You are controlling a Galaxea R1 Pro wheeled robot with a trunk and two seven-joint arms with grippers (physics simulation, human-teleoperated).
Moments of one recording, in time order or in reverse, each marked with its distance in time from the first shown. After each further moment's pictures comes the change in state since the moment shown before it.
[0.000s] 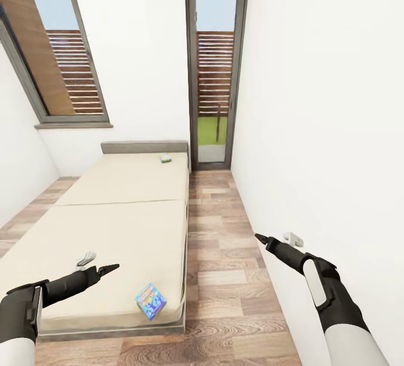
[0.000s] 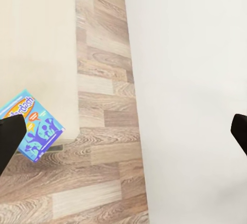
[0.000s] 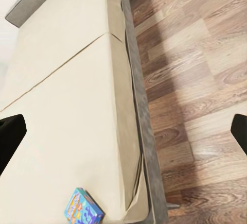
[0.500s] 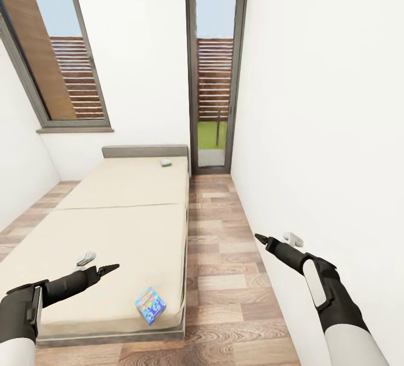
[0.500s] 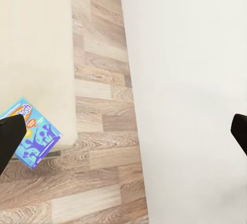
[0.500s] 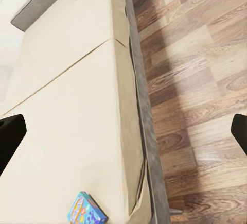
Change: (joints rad) left arm 0.000 0.000 -0.001 0.000 0.000 0.000 0.000; right arm 0.000 0.001 0.001 0.001 0.000 -0.001 0.000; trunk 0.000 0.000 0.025
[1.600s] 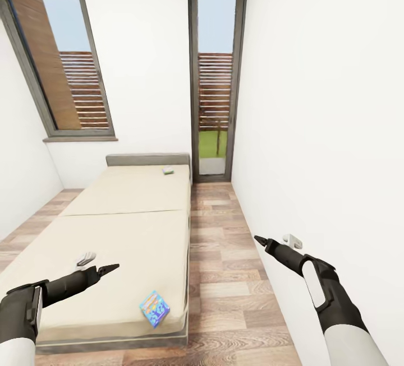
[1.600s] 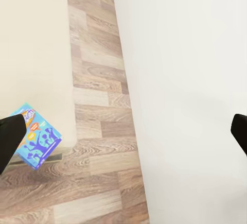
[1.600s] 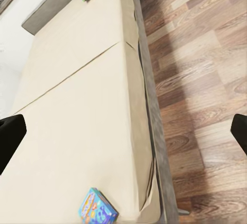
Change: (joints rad) left arm 0.000 0.000 0.001 0.000 0.000 0.000 0.000; right arm 0.000 0.000 0.000 0.020 0.001 0.000 0.000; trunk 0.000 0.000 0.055
